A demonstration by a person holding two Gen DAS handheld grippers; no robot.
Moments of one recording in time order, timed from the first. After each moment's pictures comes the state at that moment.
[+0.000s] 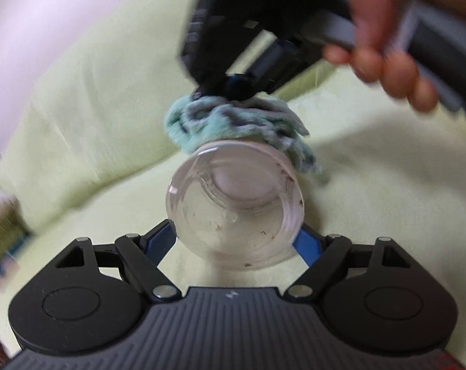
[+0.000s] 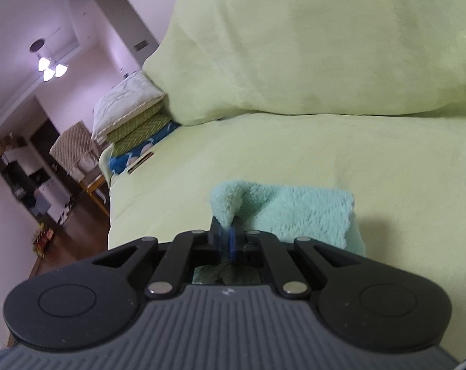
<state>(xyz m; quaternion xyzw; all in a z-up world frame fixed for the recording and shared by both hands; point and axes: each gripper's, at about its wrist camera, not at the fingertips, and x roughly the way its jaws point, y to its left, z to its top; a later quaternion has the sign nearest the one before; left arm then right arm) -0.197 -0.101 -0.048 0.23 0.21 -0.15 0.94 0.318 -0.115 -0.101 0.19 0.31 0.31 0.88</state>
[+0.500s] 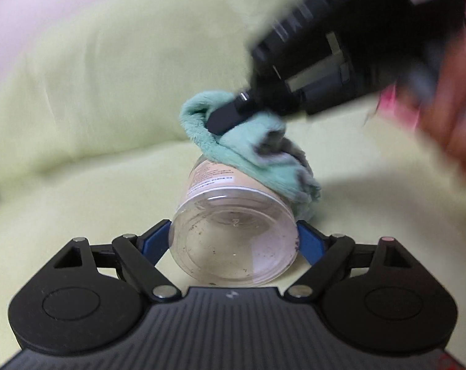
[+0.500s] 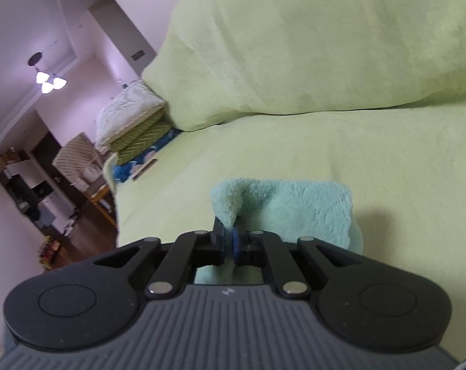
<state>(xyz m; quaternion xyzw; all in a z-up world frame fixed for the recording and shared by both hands) -0.197 -0.094 -0.040 0.22 0.19 -0.16 0.94 0.288 -0.128 -0.094 0.21 0.31 0.32 0.87</state>
